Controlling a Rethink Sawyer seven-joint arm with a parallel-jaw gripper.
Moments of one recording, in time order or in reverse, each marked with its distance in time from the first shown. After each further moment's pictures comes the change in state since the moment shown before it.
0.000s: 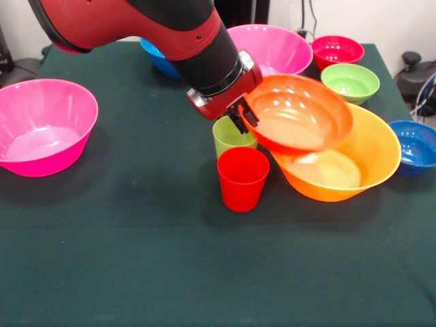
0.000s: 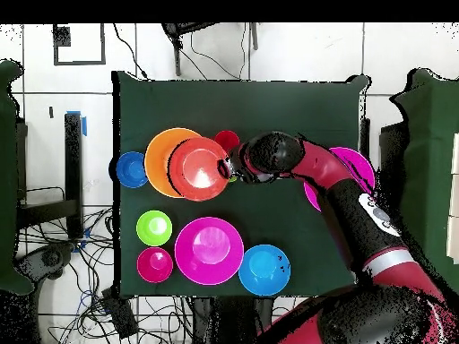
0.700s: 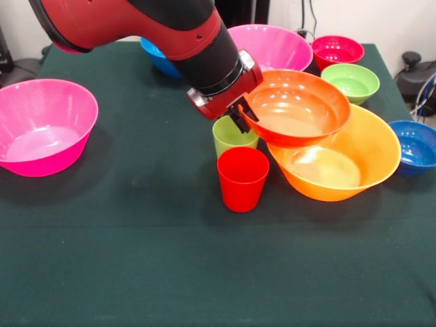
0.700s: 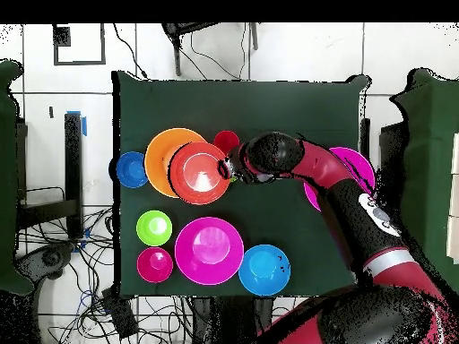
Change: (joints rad) arm 0.000 -0.001 0.000 0.002 -0.003 0.000 0.000
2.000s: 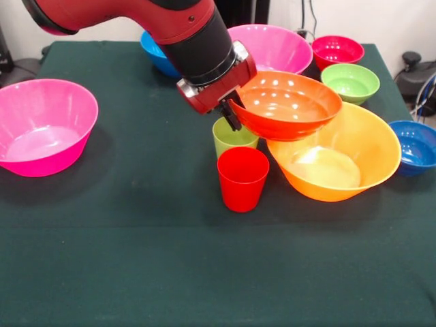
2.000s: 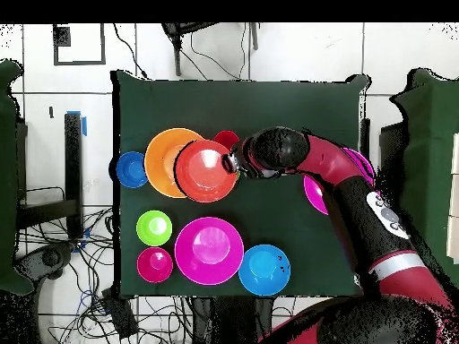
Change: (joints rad) arm 0.002 -0.053 0.001 -0.005 0.000 -0.011 0.000
